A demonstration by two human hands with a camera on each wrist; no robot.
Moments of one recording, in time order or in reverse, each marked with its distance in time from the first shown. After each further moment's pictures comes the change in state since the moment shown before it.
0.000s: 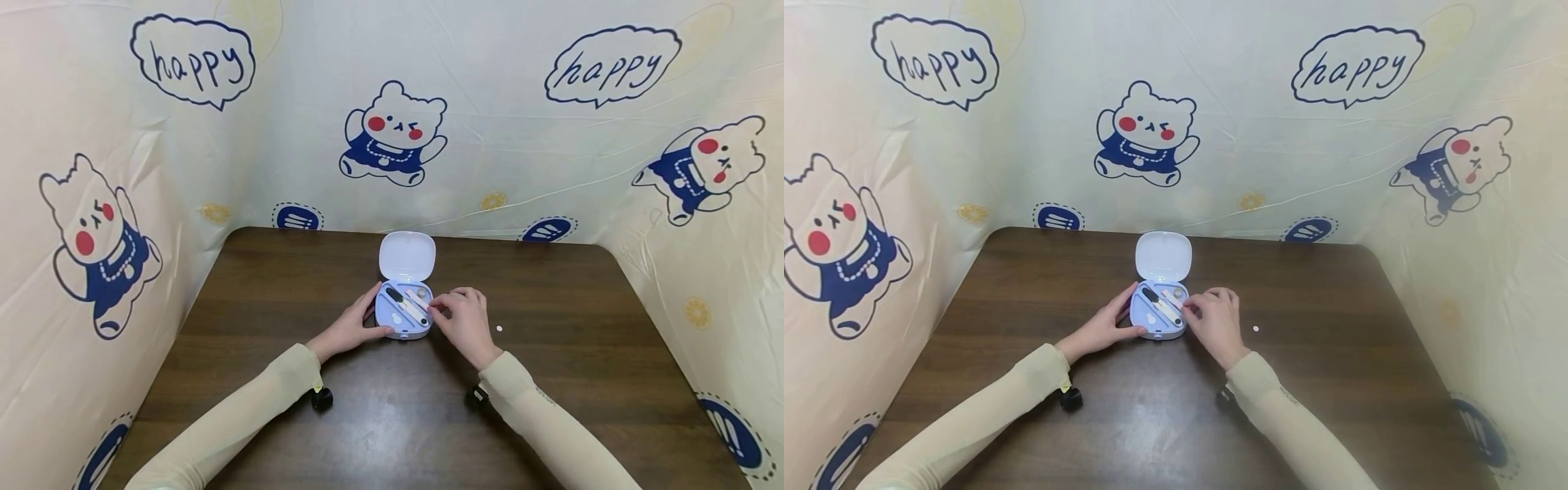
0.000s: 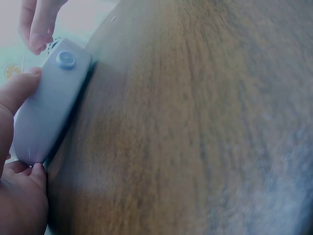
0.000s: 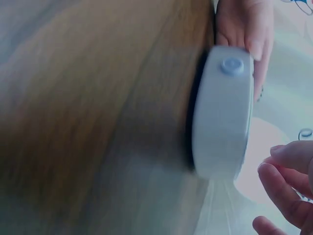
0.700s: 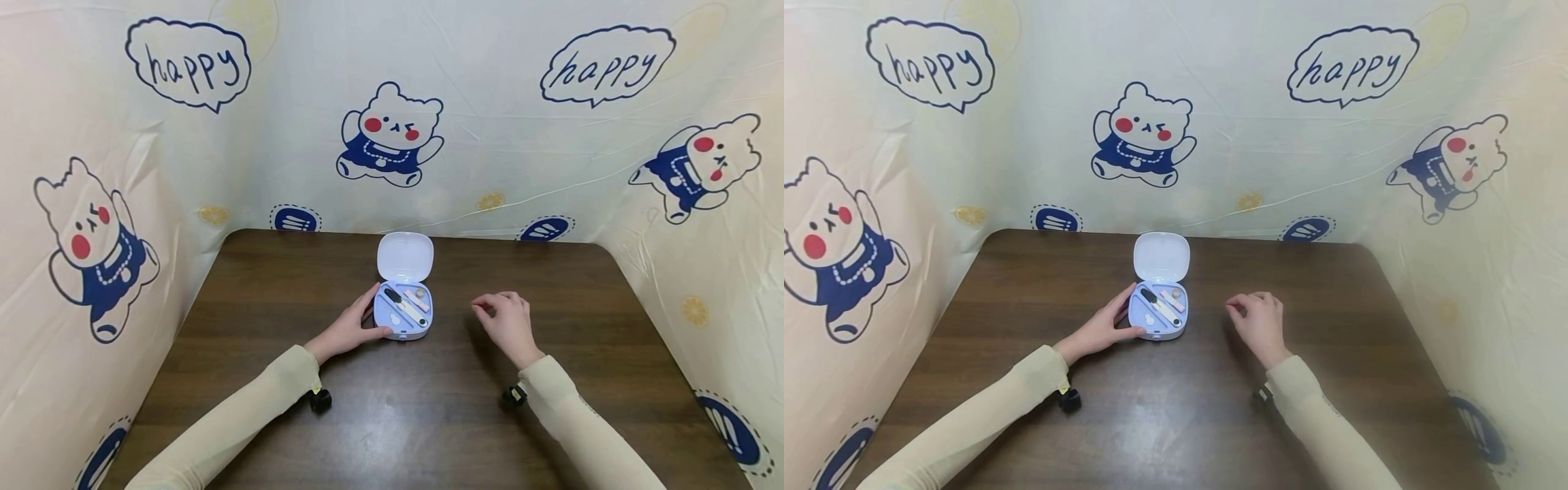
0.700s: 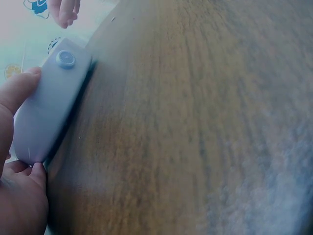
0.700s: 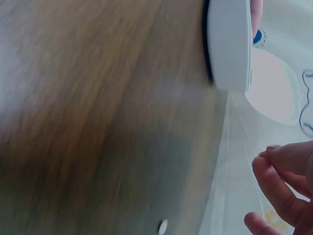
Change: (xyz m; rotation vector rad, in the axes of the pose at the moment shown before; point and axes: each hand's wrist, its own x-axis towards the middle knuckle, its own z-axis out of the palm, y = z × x) left_hand 0.001 -0.003 0.000 0.012 -0.003 0.008; right_hand -0.020 0.059 -0.045 0.009 -0.020 0.134
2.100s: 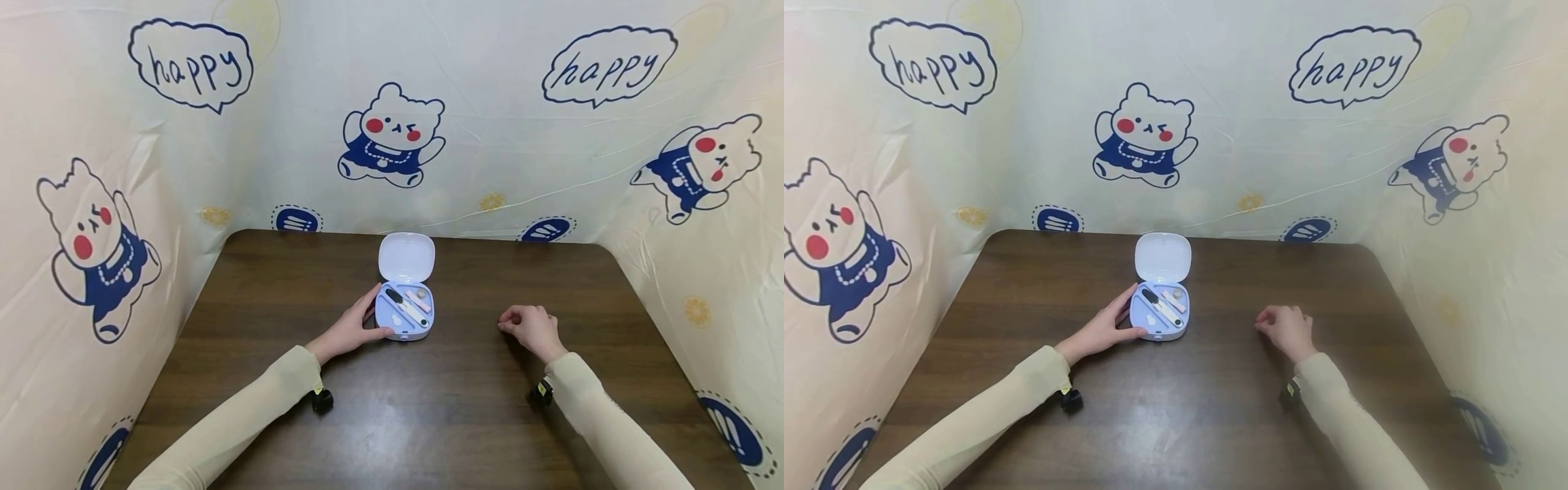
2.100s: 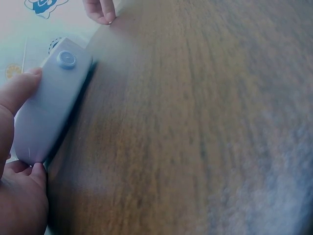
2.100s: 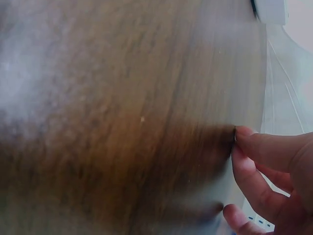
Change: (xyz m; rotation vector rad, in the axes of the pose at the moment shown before) left_hand -0.002 0.007 0.000 -0.025 0.011 -0.013; right_hand -0.003 0.066 -0.017 -0.084 -0.307 0.258
